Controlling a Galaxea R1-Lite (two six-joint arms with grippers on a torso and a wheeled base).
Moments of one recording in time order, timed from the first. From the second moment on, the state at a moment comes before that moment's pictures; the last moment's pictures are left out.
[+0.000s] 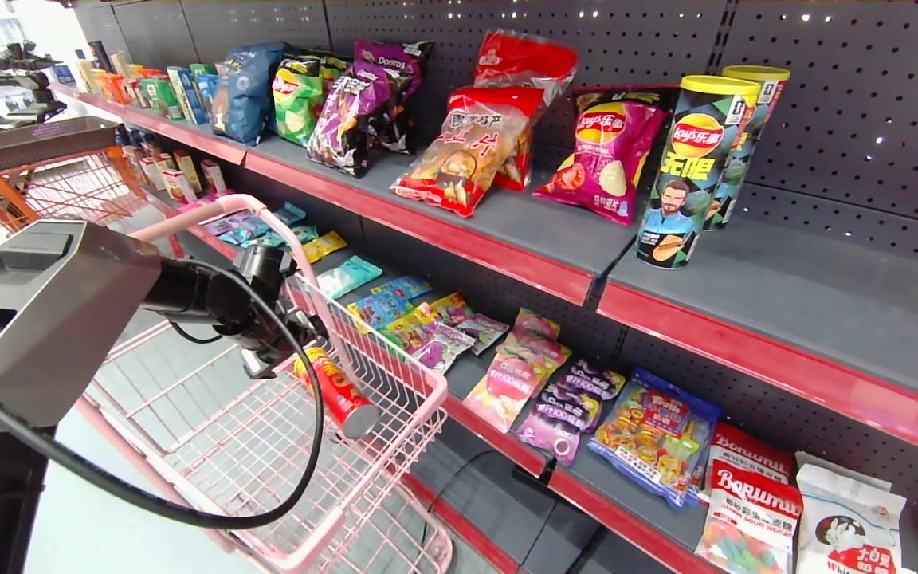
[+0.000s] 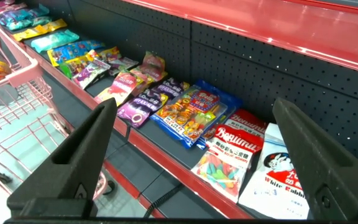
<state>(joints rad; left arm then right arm) -0.10 2.40 -1.63 0.23 0.03 -0.77 0.00 0.00 0.00 0.00 0.02 0.00</state>
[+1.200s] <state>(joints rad) -0.10 2.57 -1.83 0.40 -0.07 -0.82 0.00 0.00 0.00 0.00 0.02 0.00</state>
